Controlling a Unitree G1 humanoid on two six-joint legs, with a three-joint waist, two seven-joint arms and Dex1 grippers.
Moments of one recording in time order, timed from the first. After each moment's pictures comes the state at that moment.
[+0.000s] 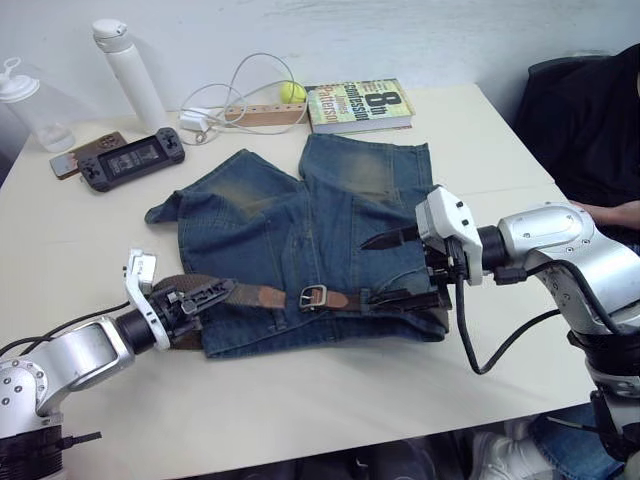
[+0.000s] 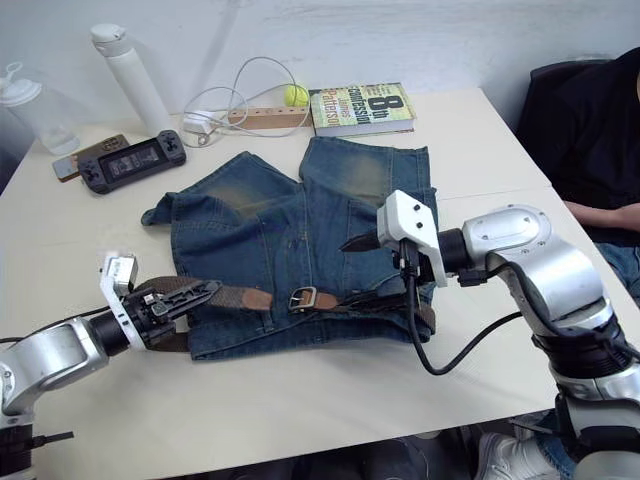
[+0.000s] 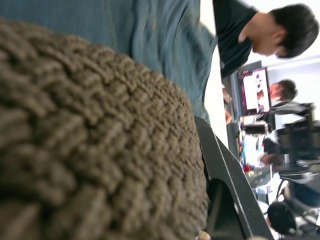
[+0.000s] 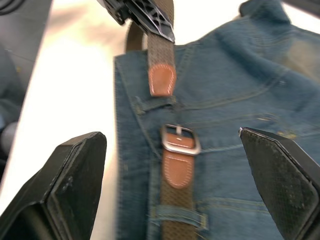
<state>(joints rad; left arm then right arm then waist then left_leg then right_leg) -0.03 0.72 0.45 -0.18 -1.96 1.17 0.29 -0.69 -0.82 0.17 -0.35 0.56 0.71 1.22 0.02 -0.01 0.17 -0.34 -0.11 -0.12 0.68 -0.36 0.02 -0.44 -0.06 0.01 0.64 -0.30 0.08</state>
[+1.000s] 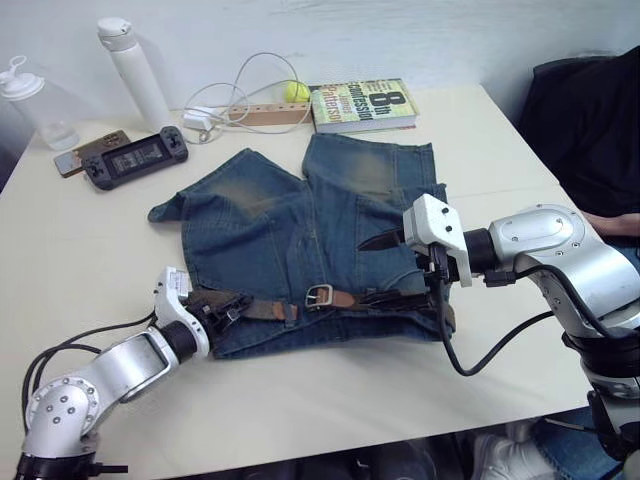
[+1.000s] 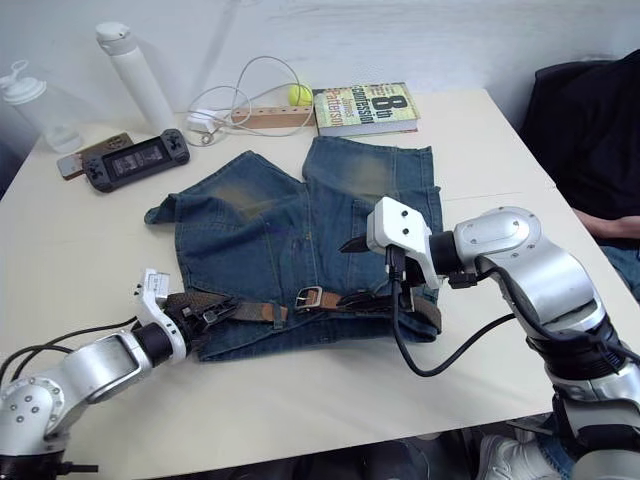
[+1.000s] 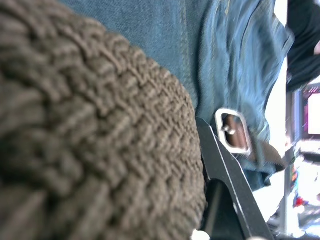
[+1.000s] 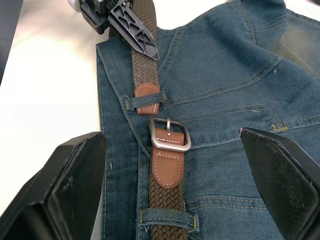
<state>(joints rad) 0.04 0.62 0.18 -0.42 -1.93 0.77 0.62 -0.70 -0.82 0.20 -0.35 0.47 0.70 1.18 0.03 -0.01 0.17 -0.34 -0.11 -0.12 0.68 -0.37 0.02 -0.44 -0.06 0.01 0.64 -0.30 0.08</state>
